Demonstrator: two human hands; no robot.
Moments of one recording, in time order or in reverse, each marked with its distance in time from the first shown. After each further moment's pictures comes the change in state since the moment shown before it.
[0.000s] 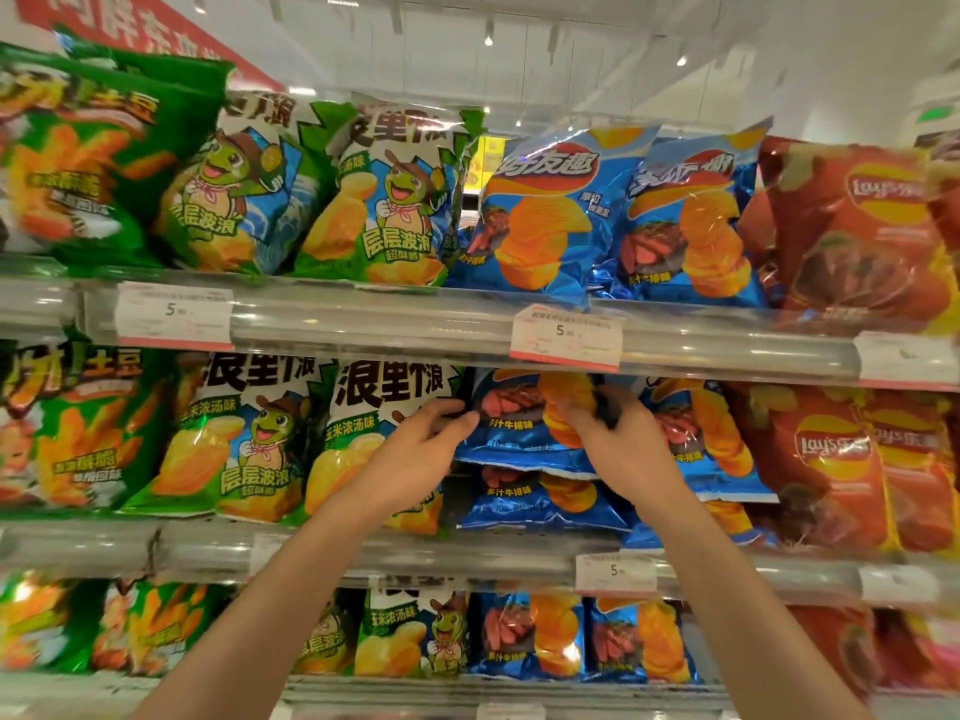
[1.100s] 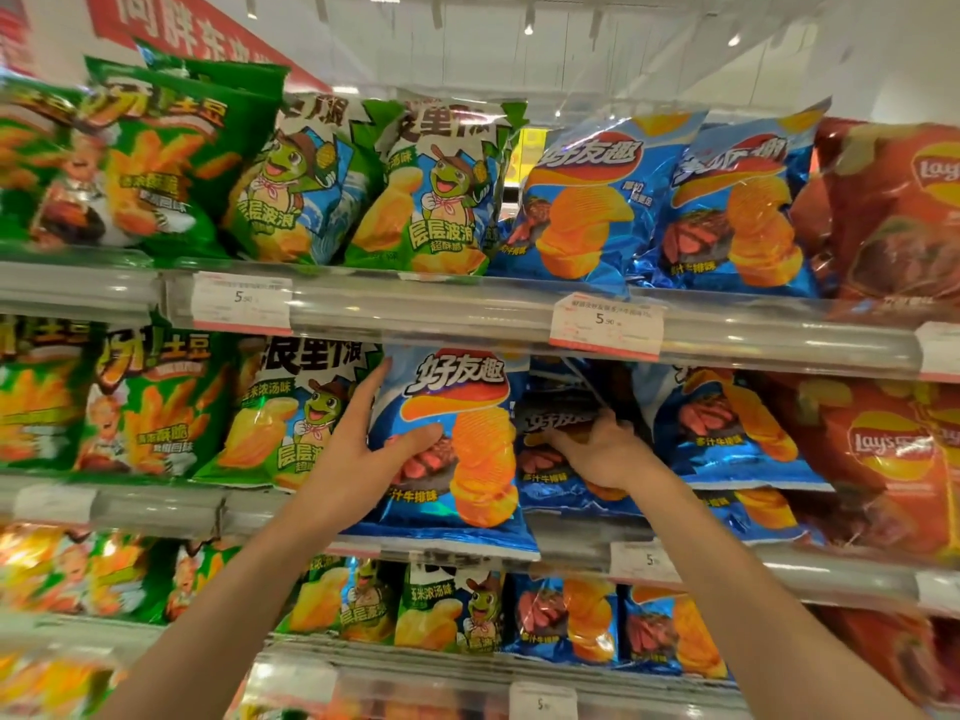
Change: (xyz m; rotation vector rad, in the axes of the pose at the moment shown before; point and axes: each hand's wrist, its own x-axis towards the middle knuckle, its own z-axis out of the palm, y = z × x) left_hand -0.058 -0.025 -0.064 -0.019 0.208 0.097; right_hand 0.029 0.022 0.049 -0.589 -0.327 0.193
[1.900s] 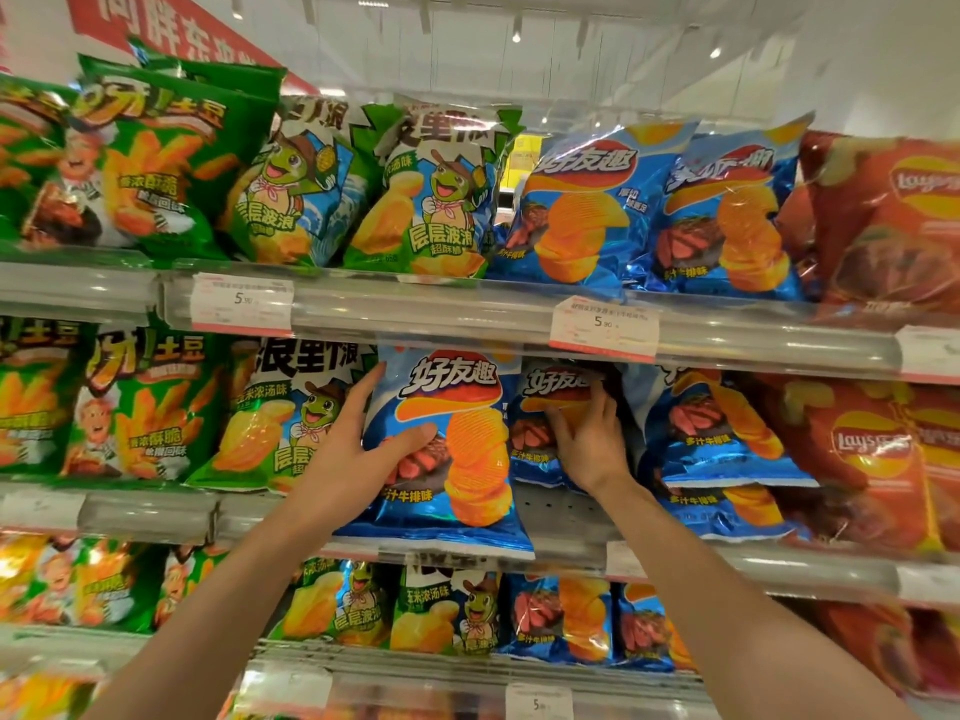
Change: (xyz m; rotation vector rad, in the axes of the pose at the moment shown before) left_hand 0.005 -0.007 -0.007 -0.027 -0.018 -0.011; right_hand 0.018 0.001 0.033 0.334 0.415 -0.222
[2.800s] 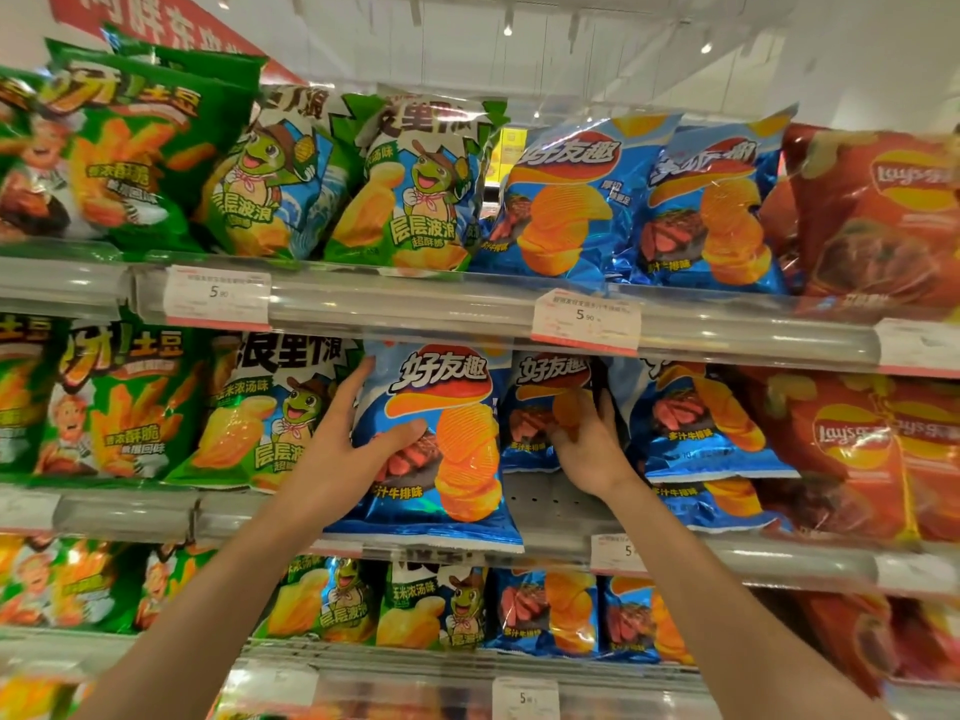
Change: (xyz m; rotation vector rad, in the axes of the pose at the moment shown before) left_hand -0.003 0.004 0.008 0.019 0.025 0.001; right_hand -0.004 0.015 -0.017 0.030 -0.161 0.042
